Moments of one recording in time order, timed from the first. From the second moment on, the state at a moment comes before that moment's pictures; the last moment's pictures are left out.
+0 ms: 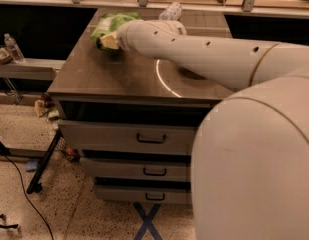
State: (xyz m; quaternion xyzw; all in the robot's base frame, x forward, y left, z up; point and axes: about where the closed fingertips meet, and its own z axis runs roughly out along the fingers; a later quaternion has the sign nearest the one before) arm 0.822 0.112 0.891 -0.30 0.75 0.13 0.57
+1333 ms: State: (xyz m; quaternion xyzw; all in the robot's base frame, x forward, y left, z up) arm 0.853 0.011 0.872 -0.24 0.80 0.07 0.55
